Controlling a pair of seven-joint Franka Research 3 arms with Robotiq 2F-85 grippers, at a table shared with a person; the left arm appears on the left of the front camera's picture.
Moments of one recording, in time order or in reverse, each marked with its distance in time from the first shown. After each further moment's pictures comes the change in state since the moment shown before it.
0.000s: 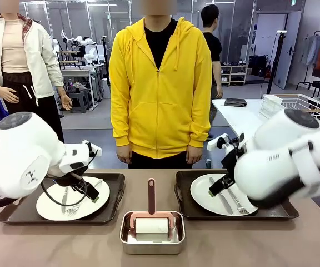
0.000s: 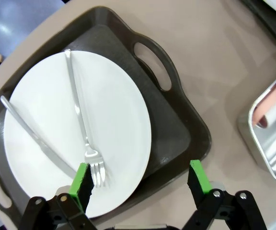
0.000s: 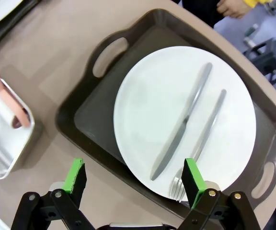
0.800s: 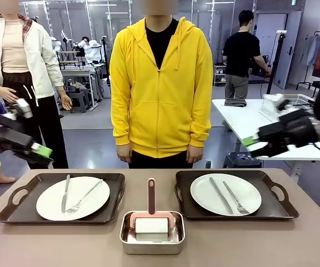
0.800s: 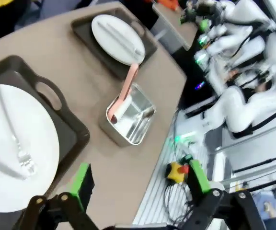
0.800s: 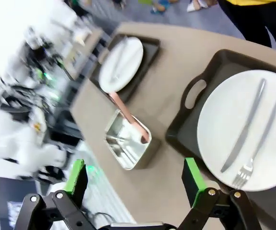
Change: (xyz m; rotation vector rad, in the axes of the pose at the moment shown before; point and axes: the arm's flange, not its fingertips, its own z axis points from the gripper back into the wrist) left arm -0.063 0.159 0.110 -0.897 -0.302 0.186; right arm -0.029 -0.146 0.101 0.761 -0.220 -0.433
